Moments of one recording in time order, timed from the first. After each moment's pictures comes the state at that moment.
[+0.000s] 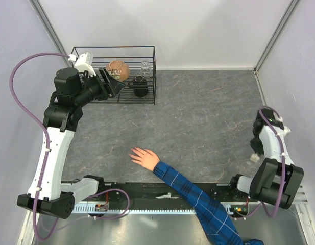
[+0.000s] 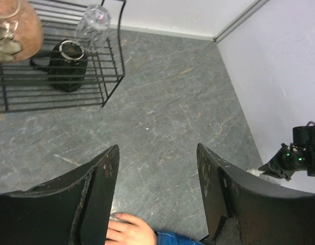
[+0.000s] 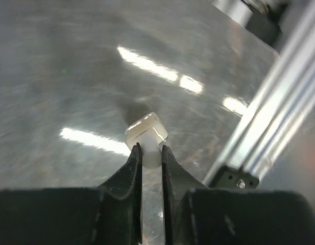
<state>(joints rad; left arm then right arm) -0.18 1.12 1.48 -0.64 0.33 -0.45 -0.38 1.24 0.81 -0.95 0.50 0.70</state>
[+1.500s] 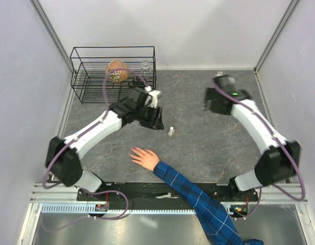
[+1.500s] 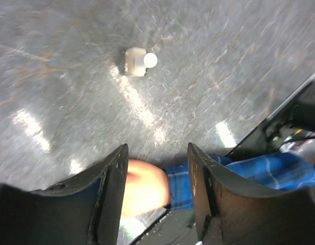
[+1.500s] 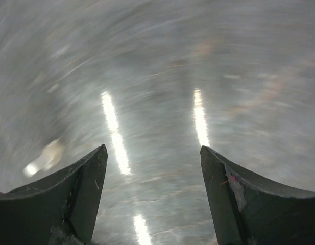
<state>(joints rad) -0.60 1.44 1.19 -0.58 0.32 -0.31 0.38 1.53 1.34 -0.81 0.20 0.45</state>
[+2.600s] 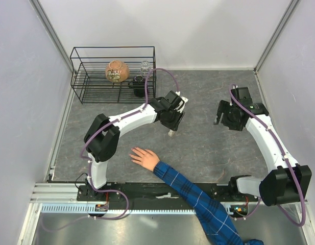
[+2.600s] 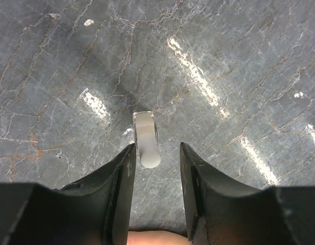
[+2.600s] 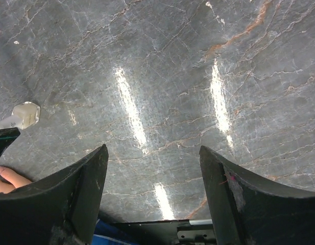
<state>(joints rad) -0.81 1.96 1.54 -0.60 0.06 -0.18 0.12 1.25 1.12 -0.92 0.04 0.44</state>
